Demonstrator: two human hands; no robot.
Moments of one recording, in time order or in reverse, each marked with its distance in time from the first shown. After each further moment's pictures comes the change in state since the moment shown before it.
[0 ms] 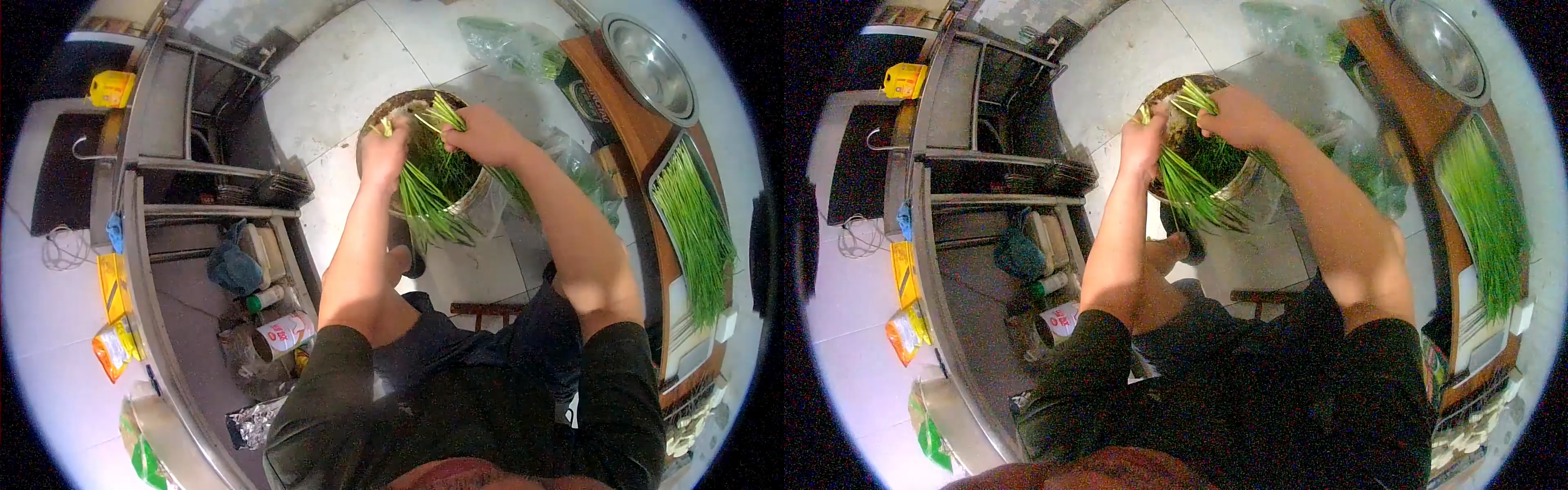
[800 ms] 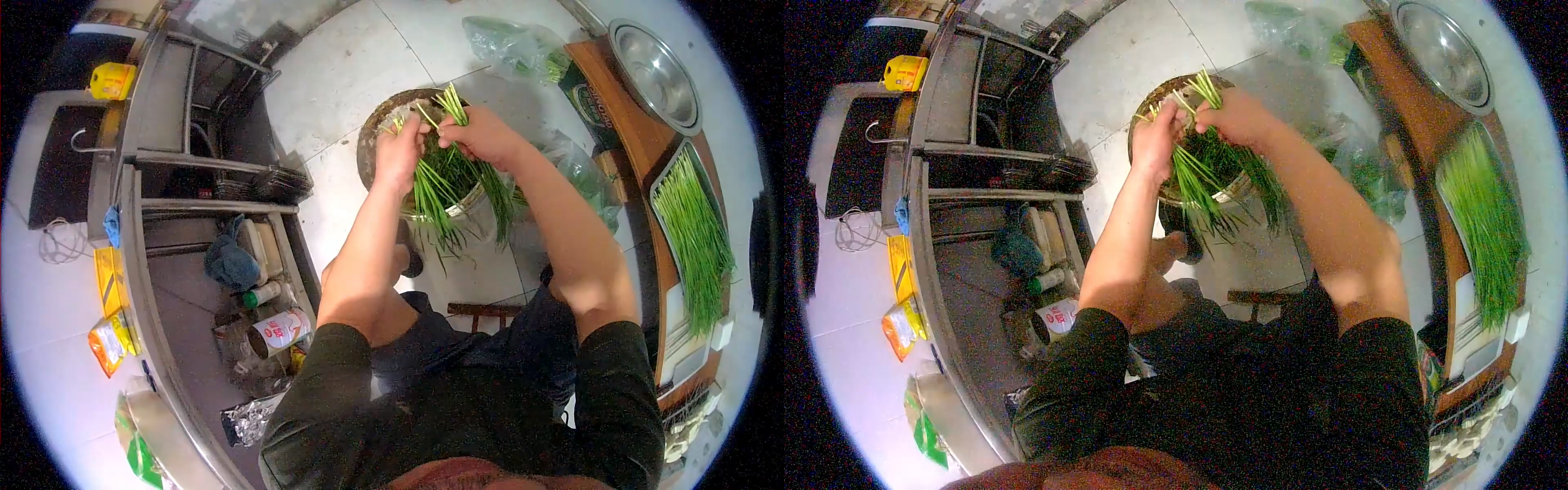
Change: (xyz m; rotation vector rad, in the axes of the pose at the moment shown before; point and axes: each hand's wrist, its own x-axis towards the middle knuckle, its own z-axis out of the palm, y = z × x) left_hand -0.011 0.007 0.017 -0.262 -0.113 -0.142; right_hand 0.013 0.015 0.017 0.551 -0.066 0.205
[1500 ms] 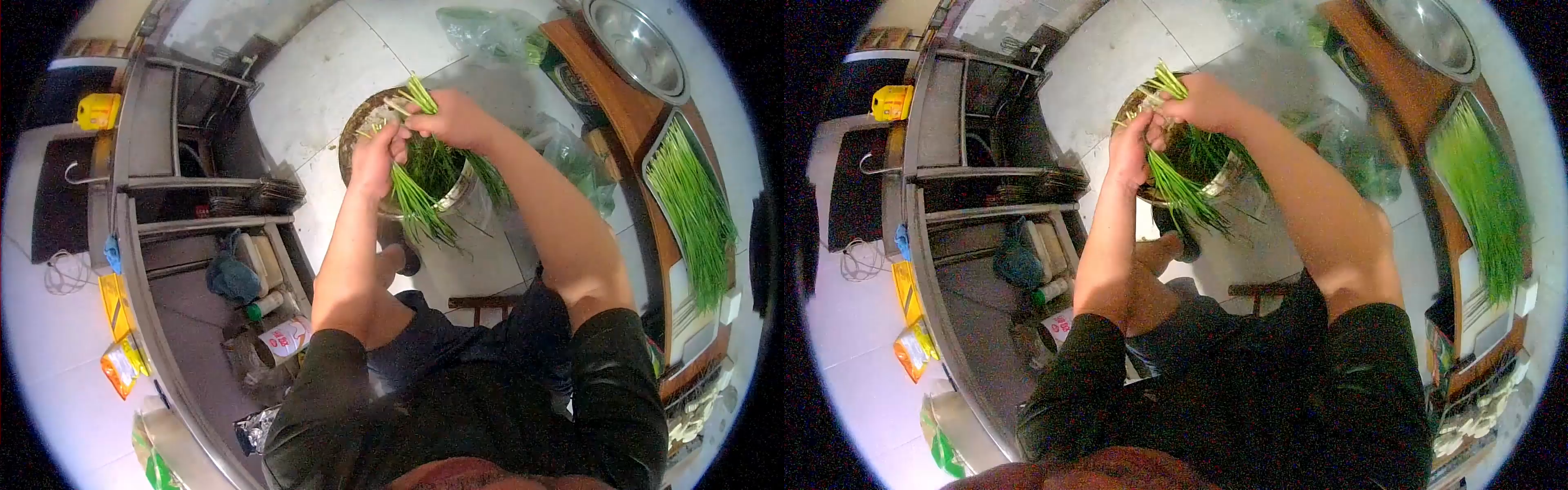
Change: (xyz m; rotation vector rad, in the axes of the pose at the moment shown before) left_hand -0.001 0.002 -0.002 -0.073 -0.166 -0.069; right_hand -0.001 -0.011 -0.005 -0.086 0.066 -0.242
